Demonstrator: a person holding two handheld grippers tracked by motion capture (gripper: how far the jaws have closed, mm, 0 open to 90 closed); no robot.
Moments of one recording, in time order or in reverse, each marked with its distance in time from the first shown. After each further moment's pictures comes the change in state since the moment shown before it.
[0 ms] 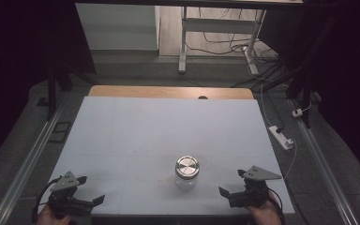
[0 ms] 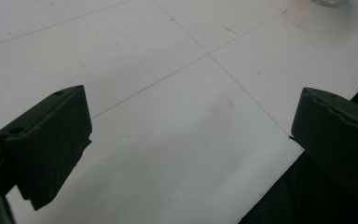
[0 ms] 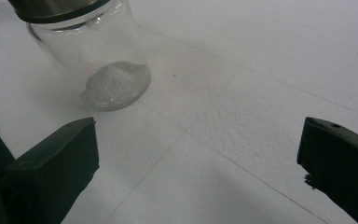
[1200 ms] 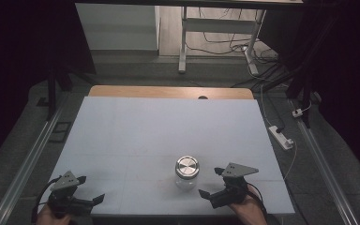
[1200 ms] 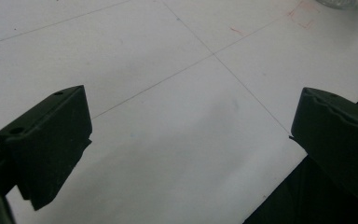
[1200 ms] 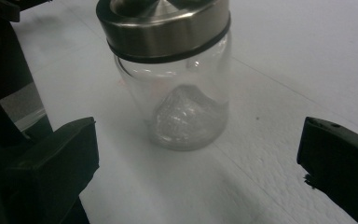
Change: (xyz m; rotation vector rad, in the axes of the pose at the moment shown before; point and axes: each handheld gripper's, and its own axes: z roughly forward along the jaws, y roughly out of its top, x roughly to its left) left arm 0.001 0.000 0.000 0.000 0.010 -0.017; right arm 0.033 0.023 0.037 -0.006 0.201 -0.094
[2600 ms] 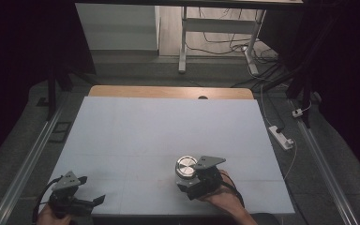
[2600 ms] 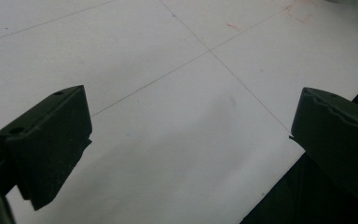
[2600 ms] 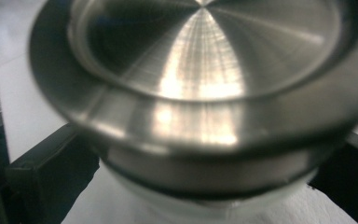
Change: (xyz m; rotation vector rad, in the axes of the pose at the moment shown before) left arm -0.001 0.001 0.002 0.013 -0.010 0.015; right arm 0.012 0.025 0.069 0.102 0.005 -0.080
